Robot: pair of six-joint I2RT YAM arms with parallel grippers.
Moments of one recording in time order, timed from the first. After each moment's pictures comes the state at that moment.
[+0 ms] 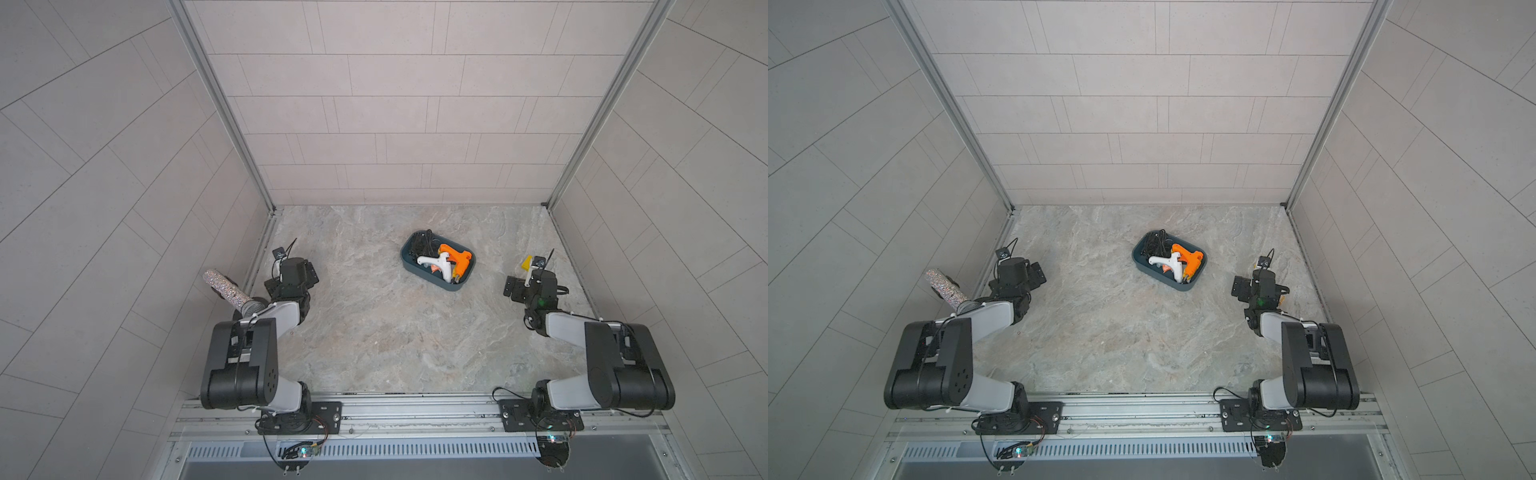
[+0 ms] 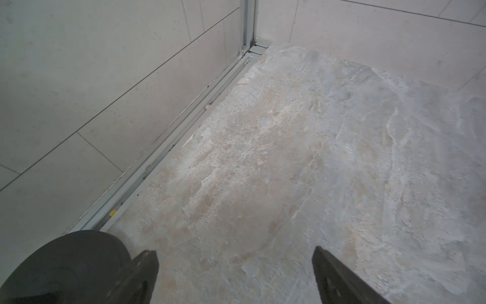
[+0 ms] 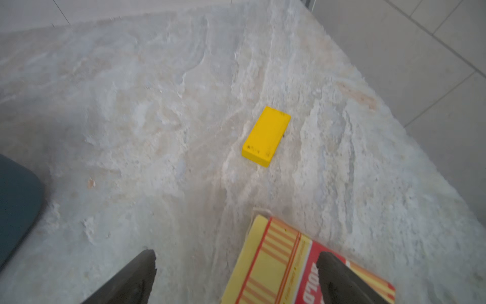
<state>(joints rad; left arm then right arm) 0.05 1.46 0.54 0.35 -0.36 -0.20 -0.10 1.44 0.43 0.48 0.15 0.11</state>
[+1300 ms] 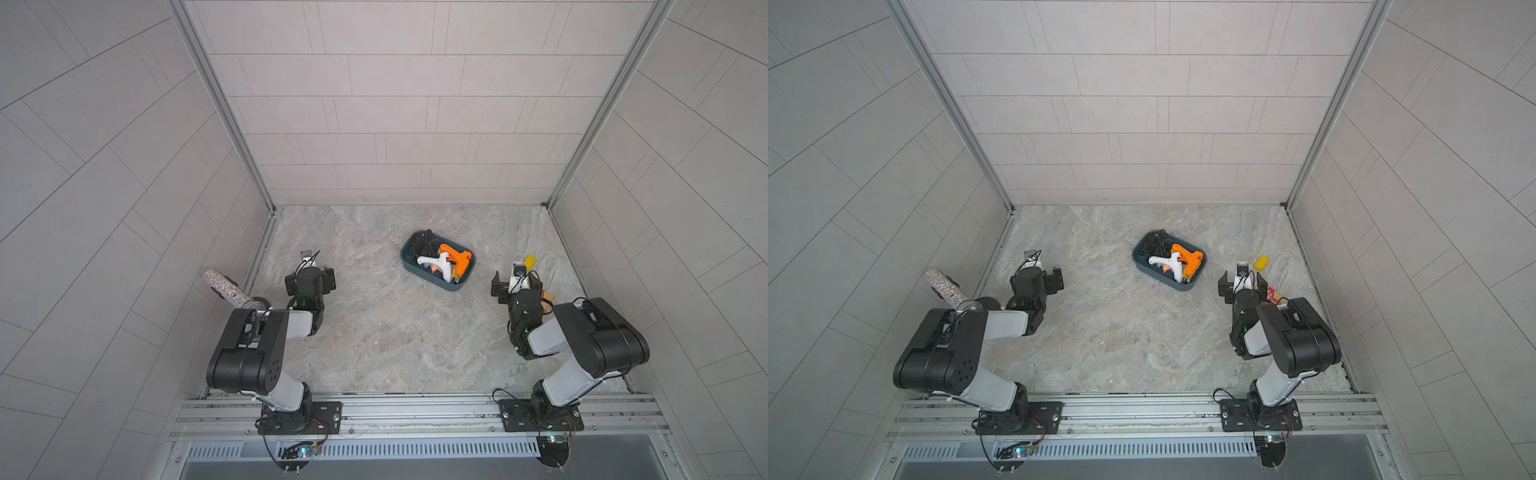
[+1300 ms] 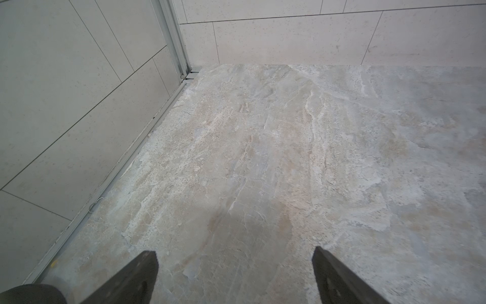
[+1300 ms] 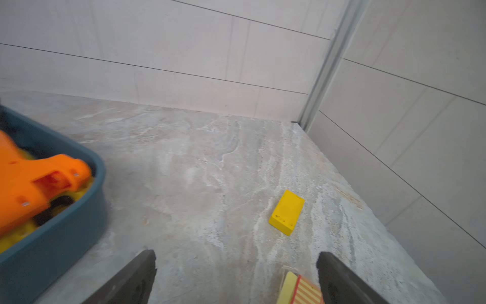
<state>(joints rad) -0.07 1.54 0.44 0.65 -0.36 -0.04 0.10 1.61 0.24 1.18 0.40 -0.08</state>
